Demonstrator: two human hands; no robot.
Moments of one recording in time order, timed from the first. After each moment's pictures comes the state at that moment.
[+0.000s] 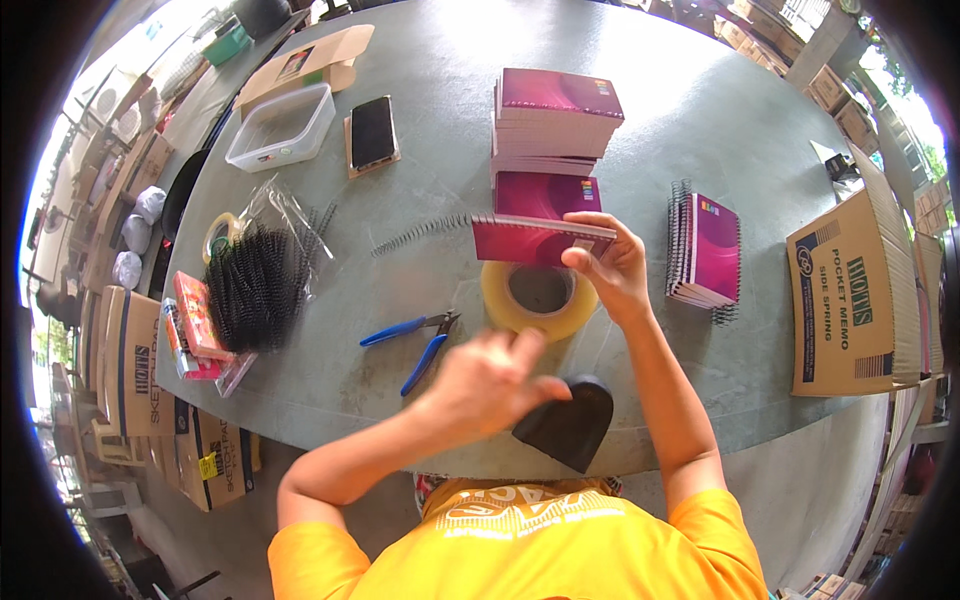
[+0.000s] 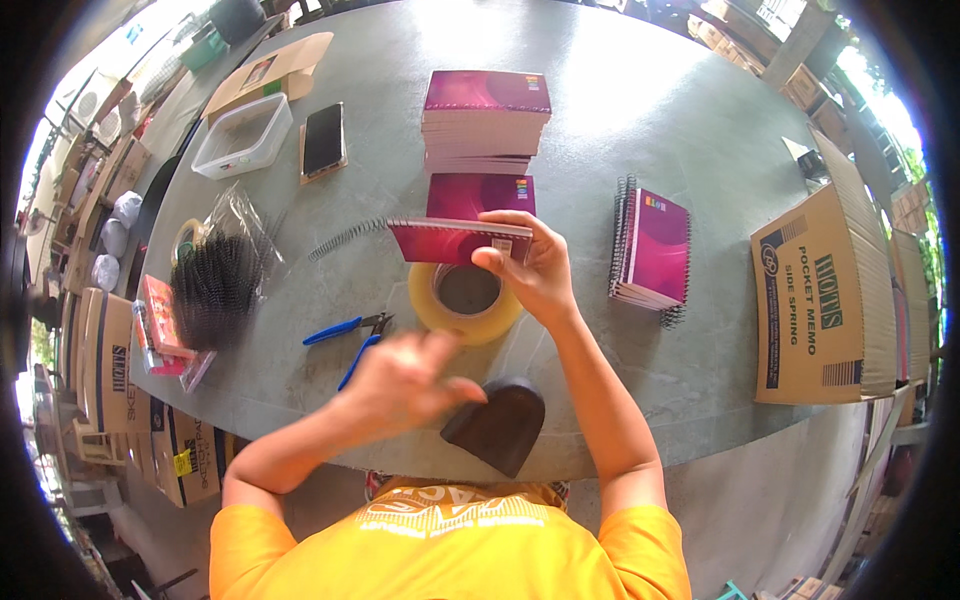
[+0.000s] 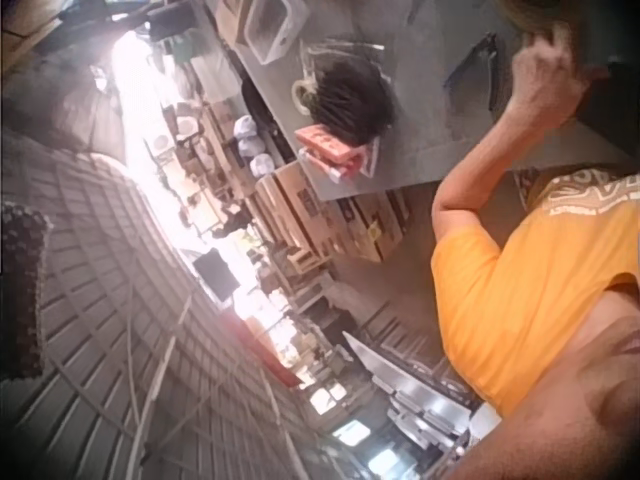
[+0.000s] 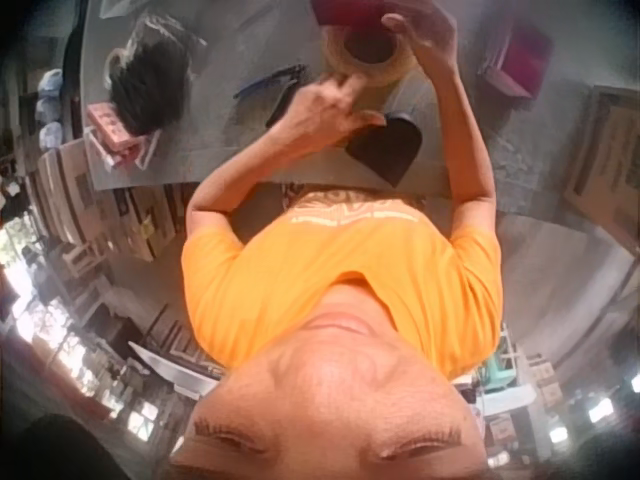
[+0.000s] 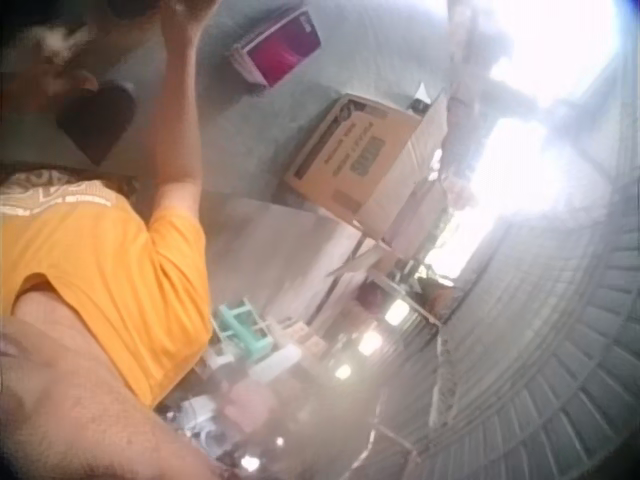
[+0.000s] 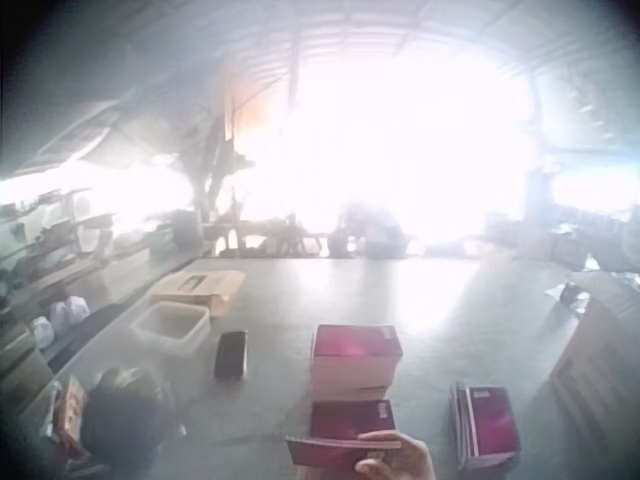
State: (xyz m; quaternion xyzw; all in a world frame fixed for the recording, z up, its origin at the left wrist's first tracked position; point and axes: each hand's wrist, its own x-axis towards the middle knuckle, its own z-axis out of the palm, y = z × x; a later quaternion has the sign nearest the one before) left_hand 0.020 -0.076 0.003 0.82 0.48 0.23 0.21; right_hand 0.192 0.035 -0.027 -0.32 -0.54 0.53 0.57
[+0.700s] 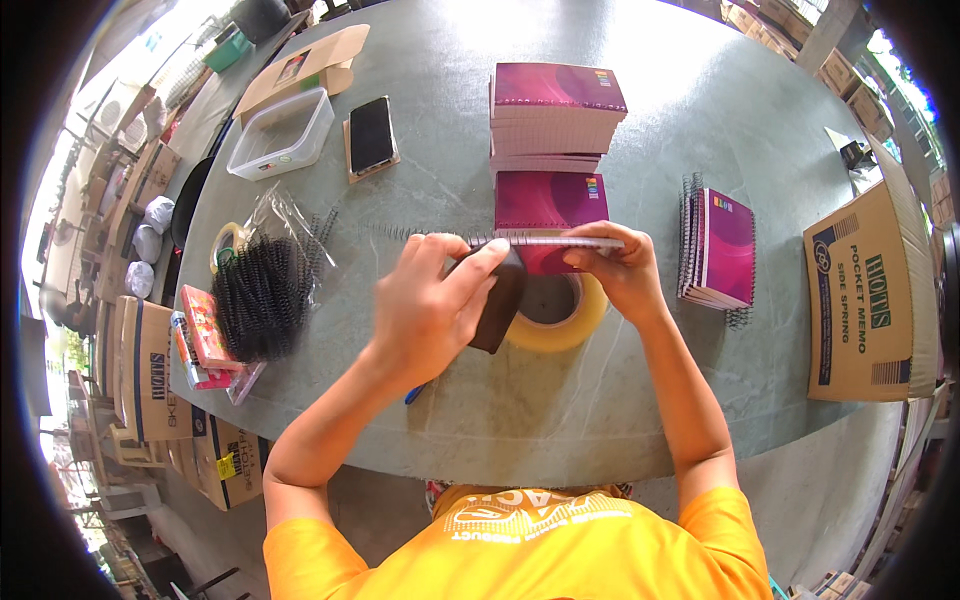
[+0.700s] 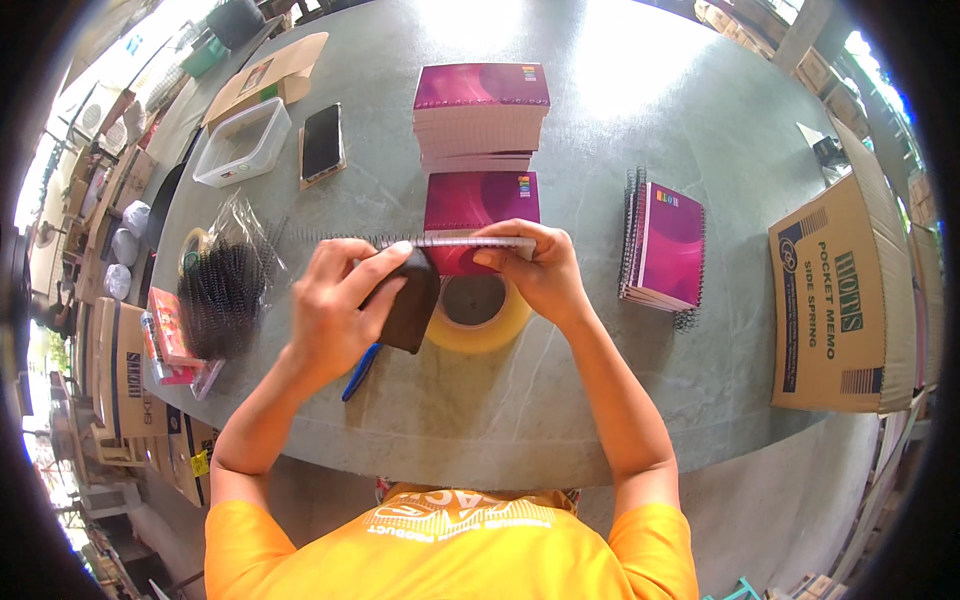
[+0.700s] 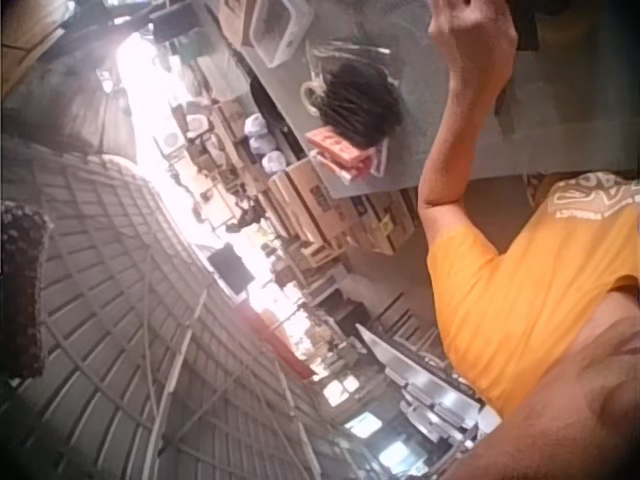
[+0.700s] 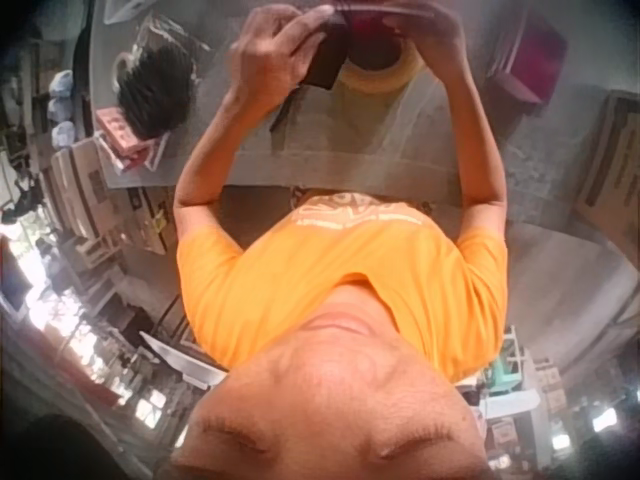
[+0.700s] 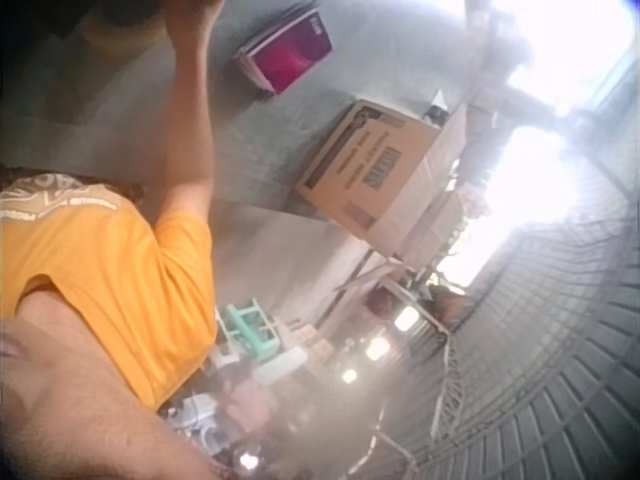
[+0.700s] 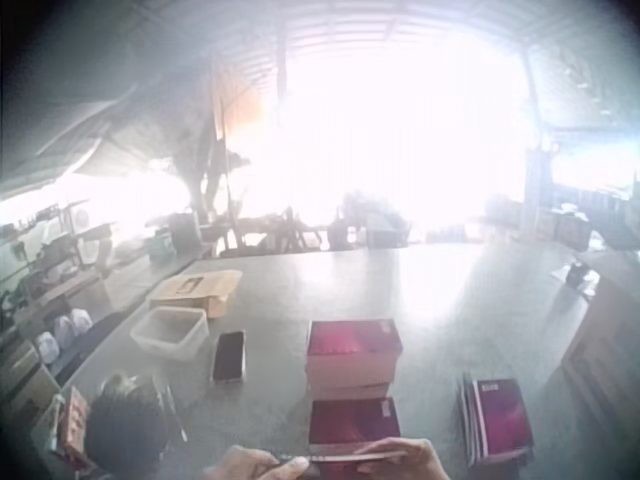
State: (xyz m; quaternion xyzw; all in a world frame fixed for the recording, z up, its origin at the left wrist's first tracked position) left_hand -0.020 -0.013 0.043 0.83 0.46 0.32 -0.04; right_hand 0.208 0.044 -0.022 -0.35 -0.58 0.56 0.47
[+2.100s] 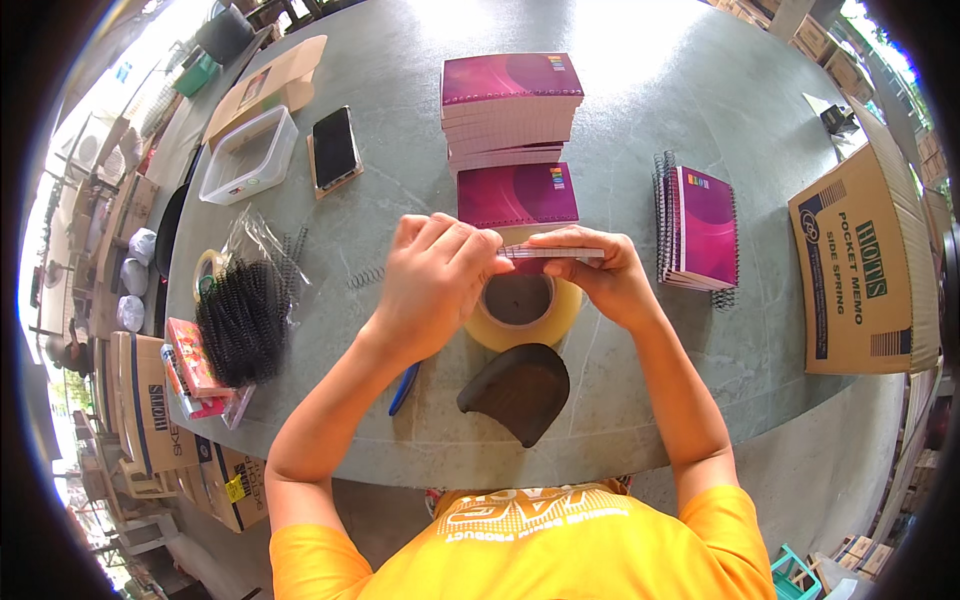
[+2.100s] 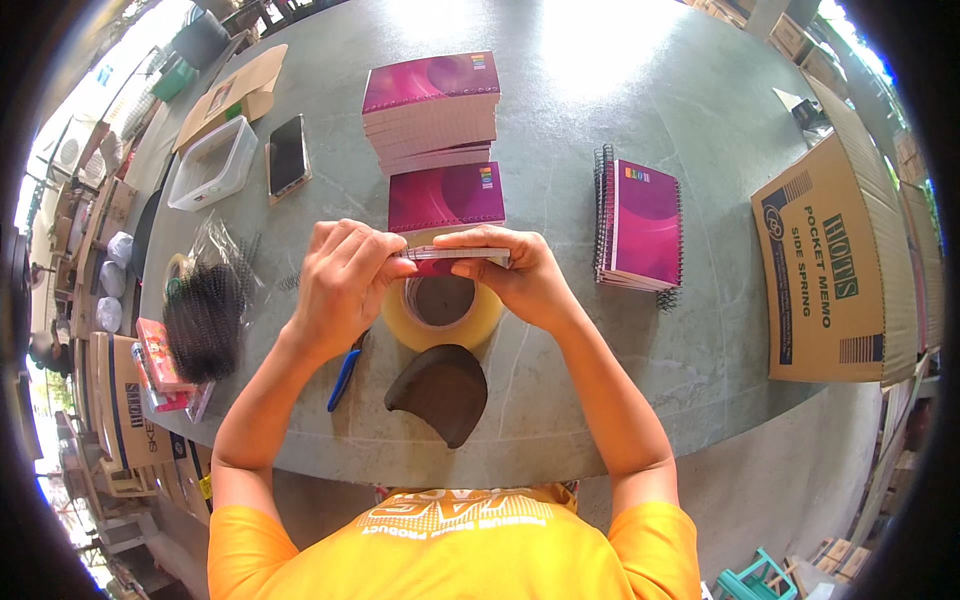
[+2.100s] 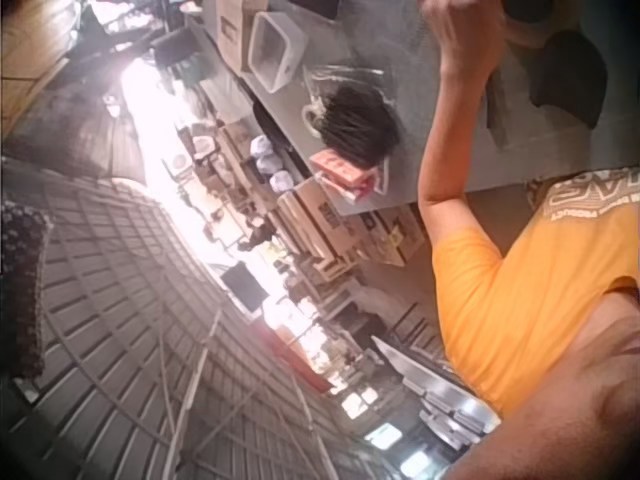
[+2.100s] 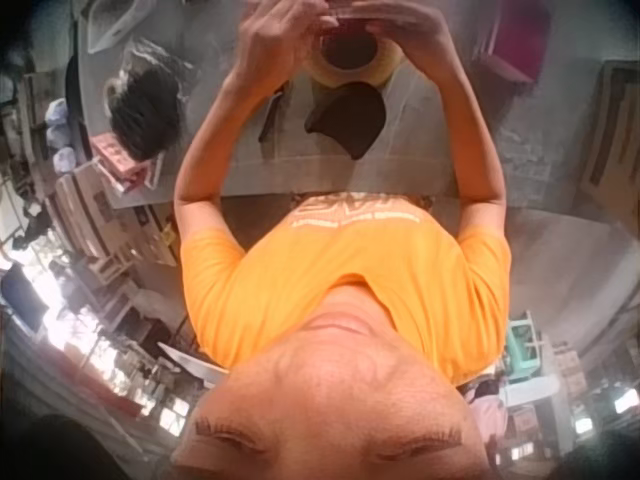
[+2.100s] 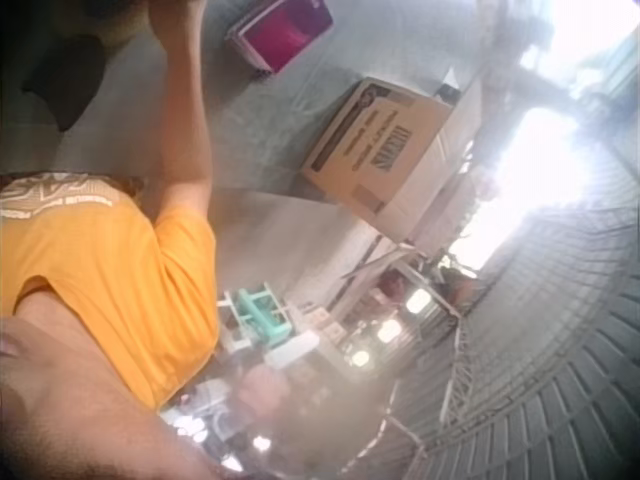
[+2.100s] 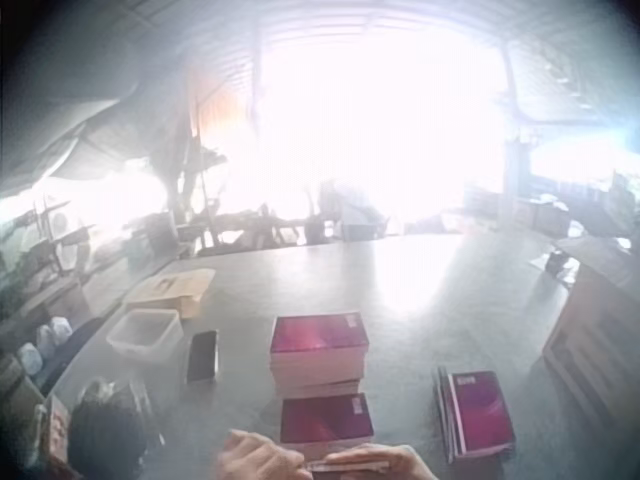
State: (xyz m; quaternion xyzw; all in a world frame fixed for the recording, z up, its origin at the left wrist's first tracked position) left_hand 0.006 0.026 0.031 0.88 0.37 0.31 -0.03; right_hand 0.220 0.034 -0.020 -0.30 -0.61 0.57 0.47
